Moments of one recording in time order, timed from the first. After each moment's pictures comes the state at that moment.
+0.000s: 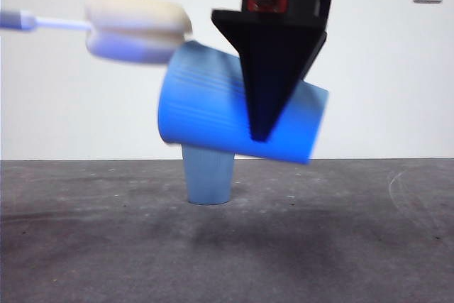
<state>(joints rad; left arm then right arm) -0.69 0.61 0.92 -1.33 -0.12 0.34 1.01 1.58 1.28 -0.99 0.18 -0.37</state>
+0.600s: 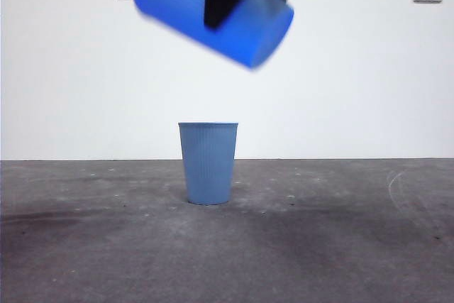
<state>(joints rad) -0.69 0.54 0.92 -1.10 -0.12 0.09 1.01 1.37 1.28 -0.81 0.18 -0.26</state>
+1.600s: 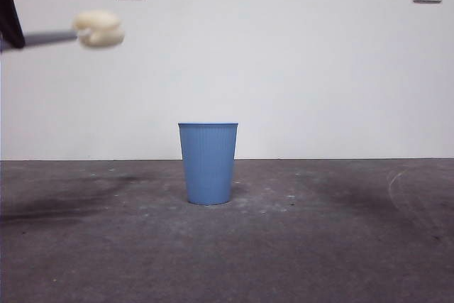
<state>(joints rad) -0.30 0.98 0.90 -0.71 -0.02 -0.27 1.01 0.94 1.28 -0.76 0.40 -0.15</state>
